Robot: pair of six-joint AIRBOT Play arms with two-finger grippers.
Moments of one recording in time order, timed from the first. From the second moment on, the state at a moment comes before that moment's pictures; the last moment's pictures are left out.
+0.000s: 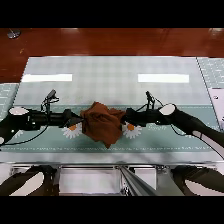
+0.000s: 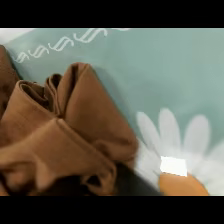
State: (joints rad) left arm 0.09 -1.11 0.49 0.42 -1.17 -1.01; right arm 0.42 -1.33 0.65 -0.46 0.66 1.46
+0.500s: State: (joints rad) left arm 0.16 -1.03 0.93 0.42 -1.26 -1.10; right arm 0.36 -1.29 1.15 -0.86 0.91 1.53
